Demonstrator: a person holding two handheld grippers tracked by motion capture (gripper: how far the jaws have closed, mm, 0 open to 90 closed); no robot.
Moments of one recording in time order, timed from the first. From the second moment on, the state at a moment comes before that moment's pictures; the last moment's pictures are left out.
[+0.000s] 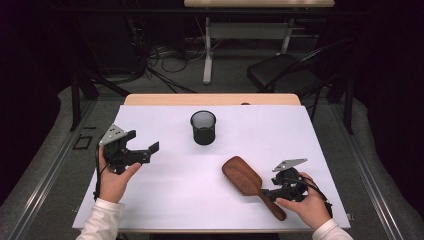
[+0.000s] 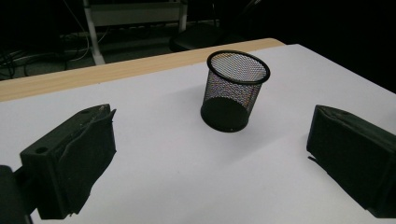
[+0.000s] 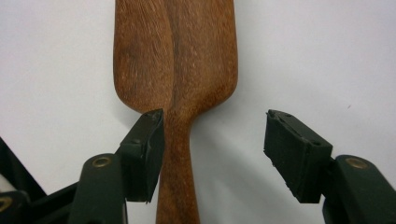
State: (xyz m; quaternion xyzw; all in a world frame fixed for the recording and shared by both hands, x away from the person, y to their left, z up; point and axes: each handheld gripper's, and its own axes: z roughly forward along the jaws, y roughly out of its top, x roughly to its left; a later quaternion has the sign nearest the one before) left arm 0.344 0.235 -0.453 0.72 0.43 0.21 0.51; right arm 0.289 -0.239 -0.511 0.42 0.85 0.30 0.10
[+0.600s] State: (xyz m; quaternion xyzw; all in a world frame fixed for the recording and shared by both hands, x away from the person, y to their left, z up) left arm 0.343 0.236 -0.453 0.72 0.43 0.21 0.51; right arm 0.289 -0.230 -0.505 0.42 0.86 0.28 0.09
